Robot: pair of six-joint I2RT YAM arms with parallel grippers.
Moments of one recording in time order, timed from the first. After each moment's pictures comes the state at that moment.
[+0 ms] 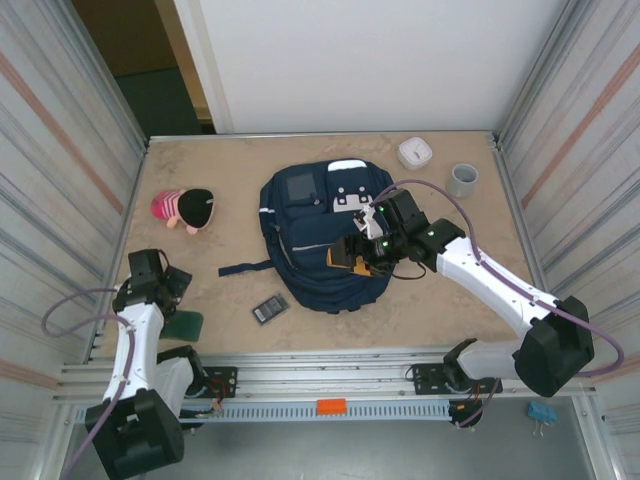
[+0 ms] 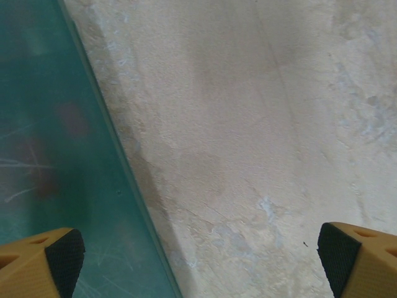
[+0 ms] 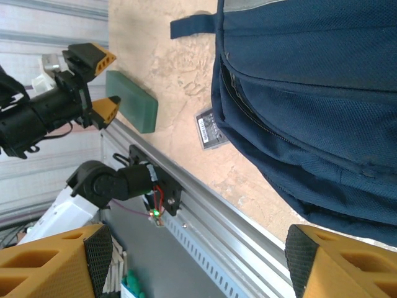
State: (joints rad) left arm 0.28 0.85 0.49 -0.77 -0.11 -0.86; right arm 0.61 1.28 1.02 -0.64 -0.65 0.70
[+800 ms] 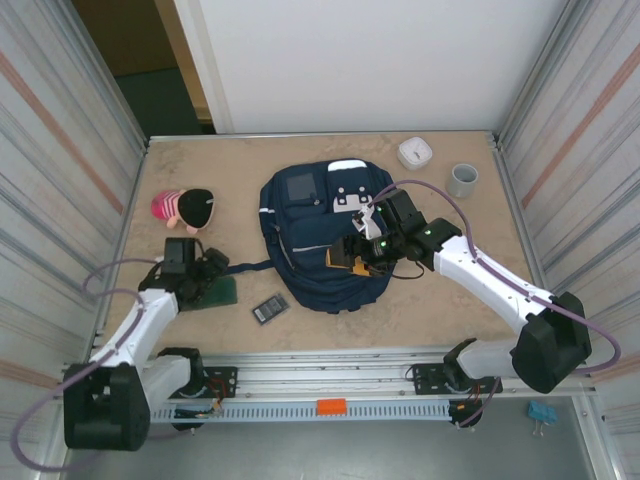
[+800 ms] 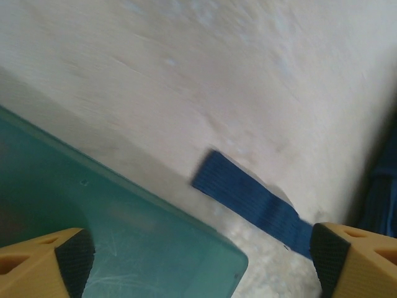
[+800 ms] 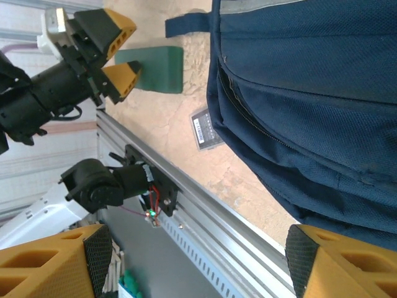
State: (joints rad) left arm -0.09 1.04 0.51 -0.47 0.04 -0.93; right arm 0.61 1.31 1.02 -0.63 -0.65 0.70
